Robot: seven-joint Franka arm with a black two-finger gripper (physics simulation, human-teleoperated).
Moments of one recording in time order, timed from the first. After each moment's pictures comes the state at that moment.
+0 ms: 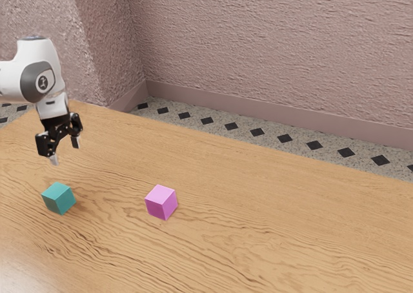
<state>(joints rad) 0.46 0.09 -0.06 -2.01 0.04 2.00 1.81</state>
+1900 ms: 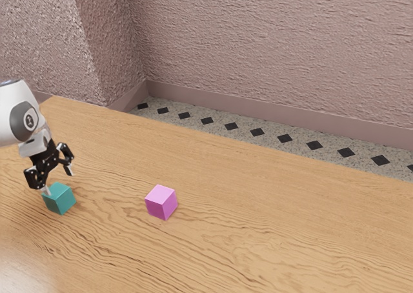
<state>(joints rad) 0.58 0.18 -0.05 -2.17 -0.12 2.28 2.12</state>
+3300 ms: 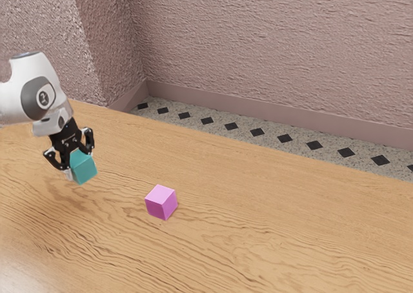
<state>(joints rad) 0.50 0.00 -0.16 -2.18 -0.14 2.15 2.19</state>
